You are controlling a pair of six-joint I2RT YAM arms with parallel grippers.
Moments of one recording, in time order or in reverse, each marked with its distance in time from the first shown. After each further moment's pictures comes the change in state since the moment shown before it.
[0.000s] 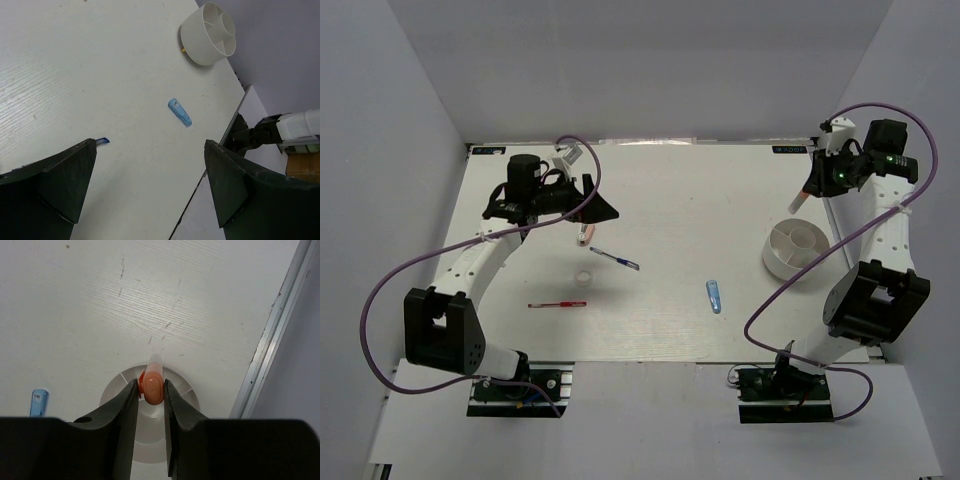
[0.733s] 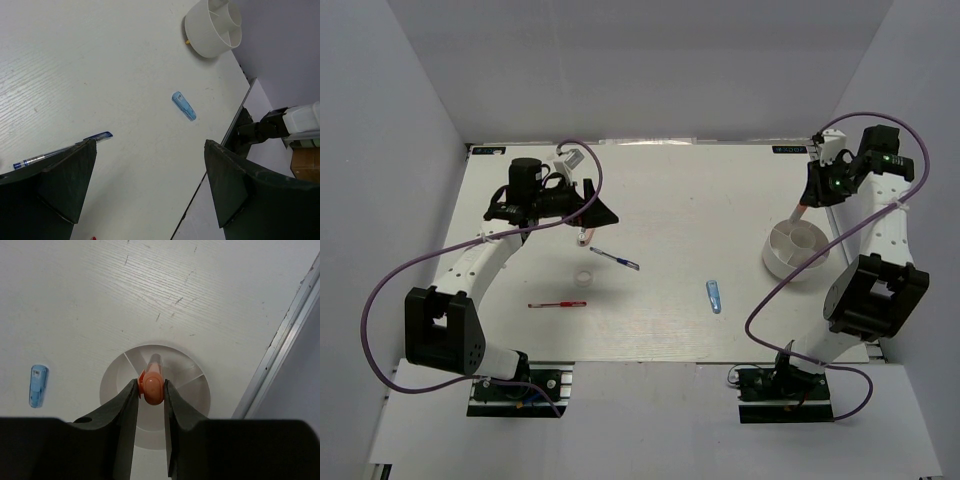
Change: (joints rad) left arm 0.000 -0.002 -0.028 -0.010 0.004 0.033; right arm 0.000 0.027 -0.009 -0.105 0.008 -0.079
